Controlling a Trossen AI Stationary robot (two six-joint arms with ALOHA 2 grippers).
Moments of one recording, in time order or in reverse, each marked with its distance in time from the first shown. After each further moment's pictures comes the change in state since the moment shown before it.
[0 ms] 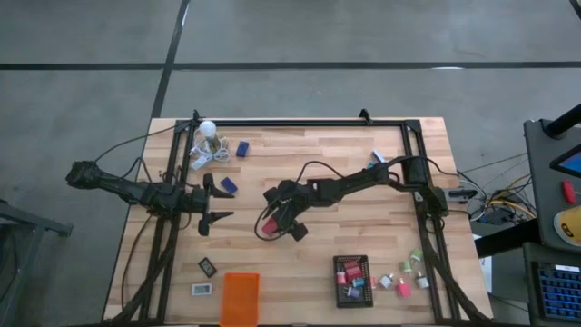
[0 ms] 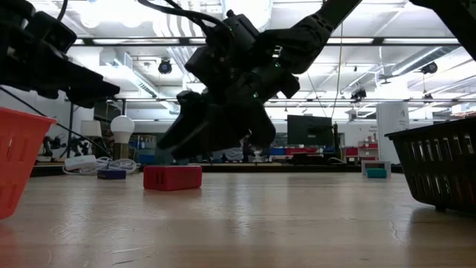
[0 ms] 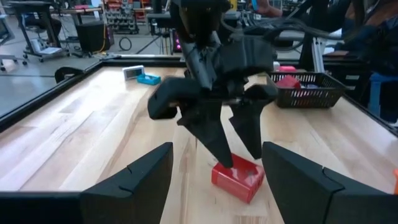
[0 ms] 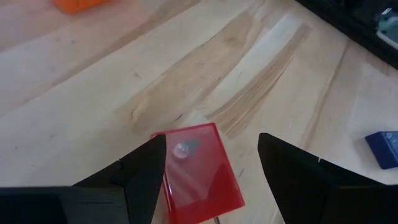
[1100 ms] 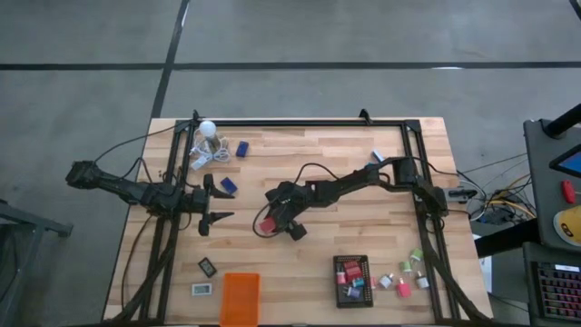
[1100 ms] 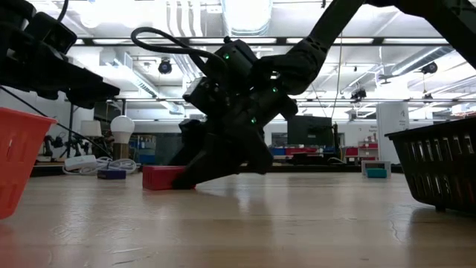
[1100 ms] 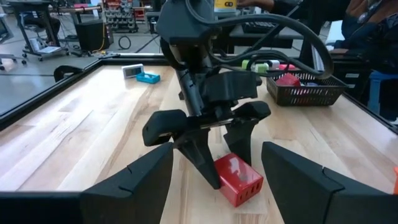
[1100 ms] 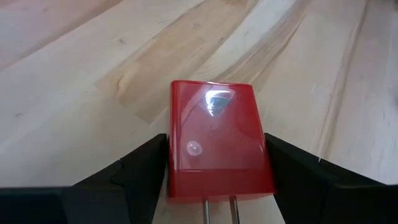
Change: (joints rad) left arm 0.000 0.008 0.000 0.001 0.002 0.000; right arm -0.022 0.097 -0.011 0.065 -0.007 0.086
